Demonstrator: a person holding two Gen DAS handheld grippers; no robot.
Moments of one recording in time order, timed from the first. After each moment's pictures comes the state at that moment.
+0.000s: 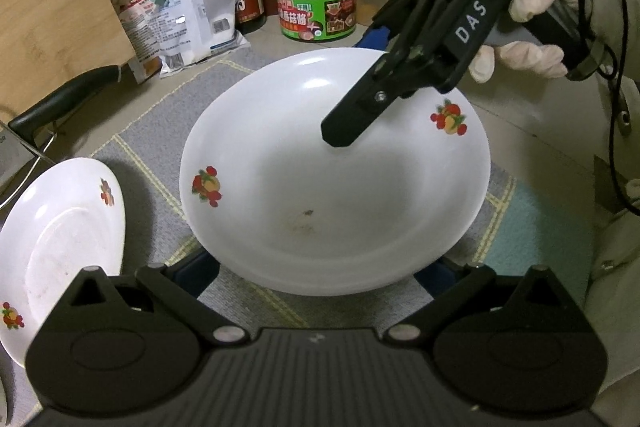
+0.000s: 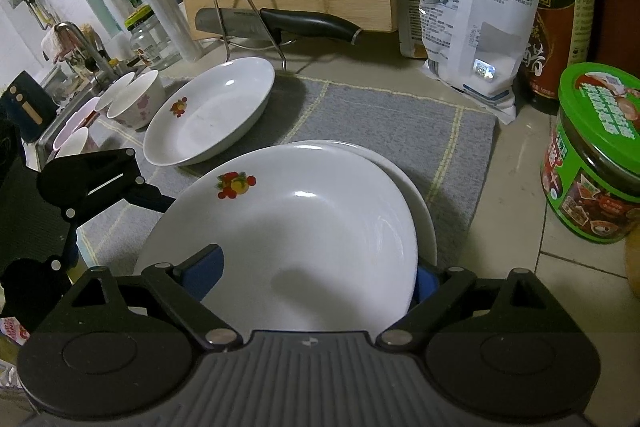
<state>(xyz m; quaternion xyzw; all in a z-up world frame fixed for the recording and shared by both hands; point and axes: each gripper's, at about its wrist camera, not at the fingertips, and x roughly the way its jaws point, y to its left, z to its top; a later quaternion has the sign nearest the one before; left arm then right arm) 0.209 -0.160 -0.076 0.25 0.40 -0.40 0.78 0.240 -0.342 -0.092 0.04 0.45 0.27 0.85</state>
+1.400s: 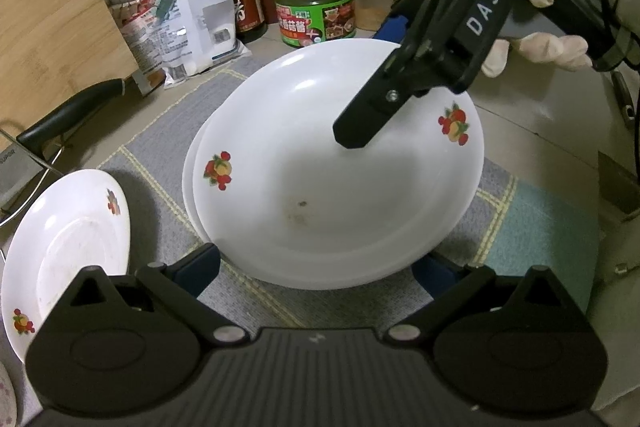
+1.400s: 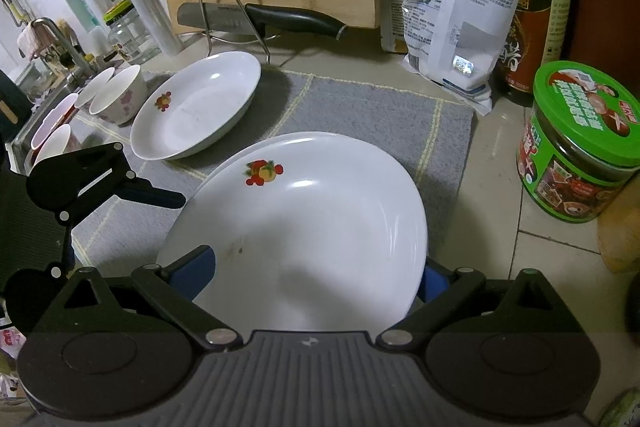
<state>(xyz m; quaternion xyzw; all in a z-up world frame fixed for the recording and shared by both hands) 0.204 -0.161 -0.074 0.26 0.39 -0.40 0.79 0.230 -0.335 -0.080 0.03 0.47 0.22 0.85</state>
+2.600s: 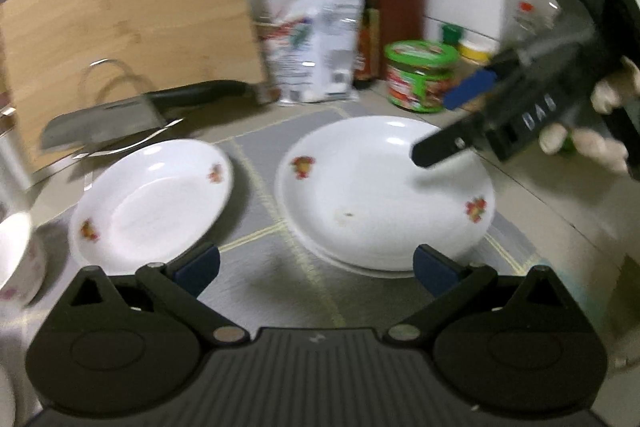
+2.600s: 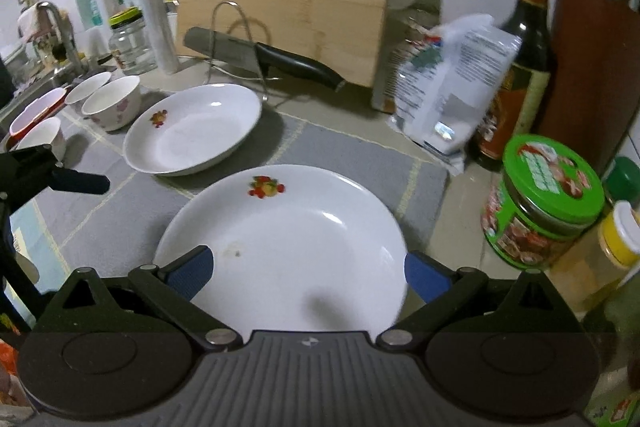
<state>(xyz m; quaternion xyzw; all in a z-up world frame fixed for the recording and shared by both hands) 0.165 -0.120 -0.044 0.13 0.34 -0.24 0.90 0.202 -0.318 -0.060 -0.05 0.39 0.20 0.90</state>
